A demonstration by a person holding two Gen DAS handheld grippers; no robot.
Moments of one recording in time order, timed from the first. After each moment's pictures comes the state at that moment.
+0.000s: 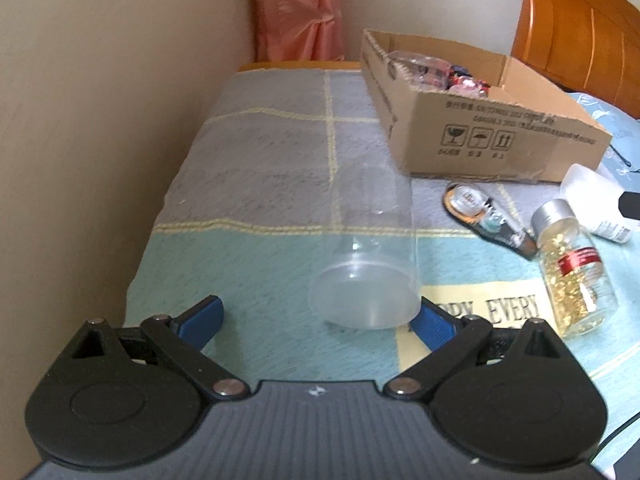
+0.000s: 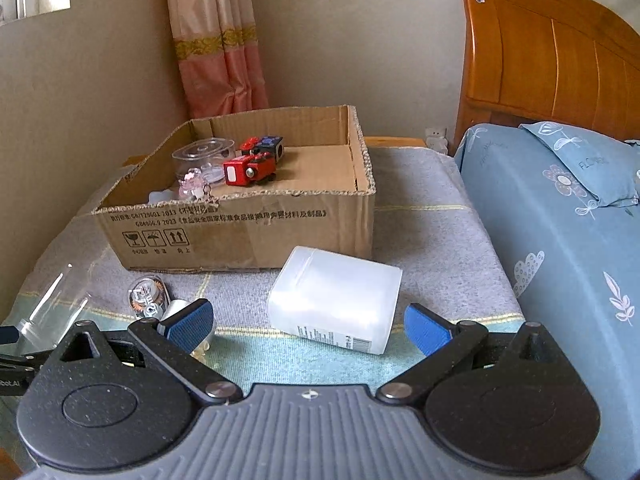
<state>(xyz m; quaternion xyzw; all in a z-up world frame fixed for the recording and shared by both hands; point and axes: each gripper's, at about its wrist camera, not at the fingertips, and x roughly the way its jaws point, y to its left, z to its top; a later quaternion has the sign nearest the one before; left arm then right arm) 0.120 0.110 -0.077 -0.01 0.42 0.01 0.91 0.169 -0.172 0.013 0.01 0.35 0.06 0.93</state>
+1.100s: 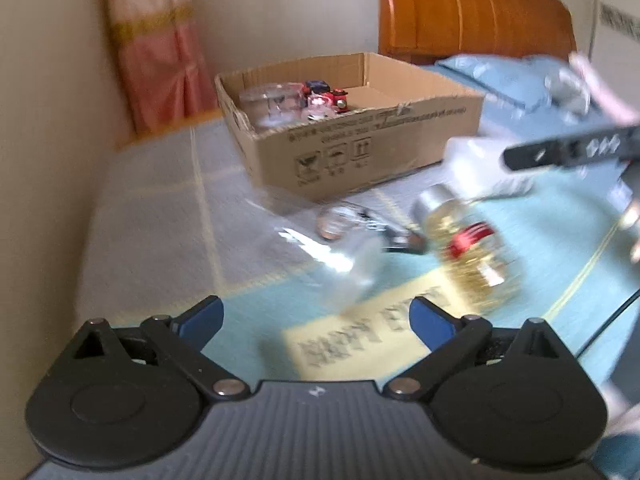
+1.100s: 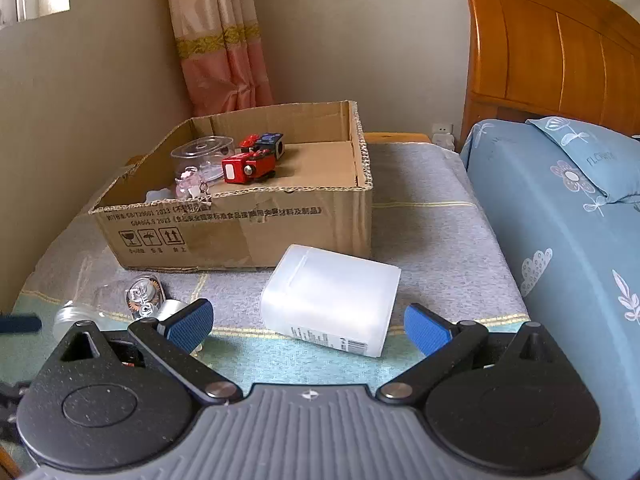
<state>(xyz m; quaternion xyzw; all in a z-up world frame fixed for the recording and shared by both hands) 0.128 0.069 -0.061 0.11 0.37 -0.16 0.91 0.174 -0.184 0.009 0.02 0.35 0.07 0.93</state>
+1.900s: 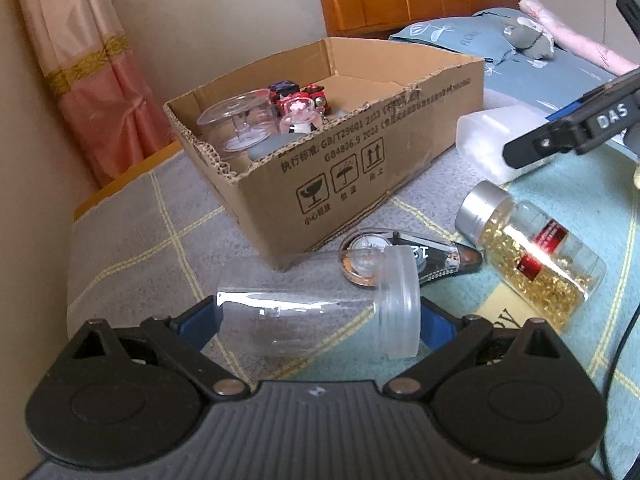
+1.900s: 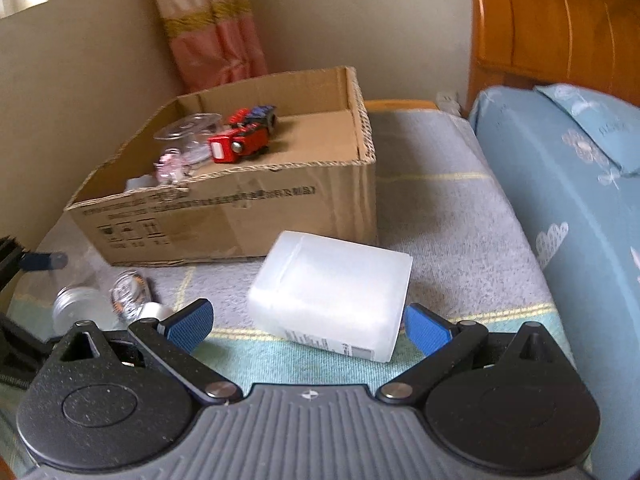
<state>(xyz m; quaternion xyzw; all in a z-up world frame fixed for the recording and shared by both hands) 0.184 0.066 -0.072 0.19 0.36 -0.23 0.88 0.209 -0.185 -0.012 0.04 0.40 0.07 0.91</state>
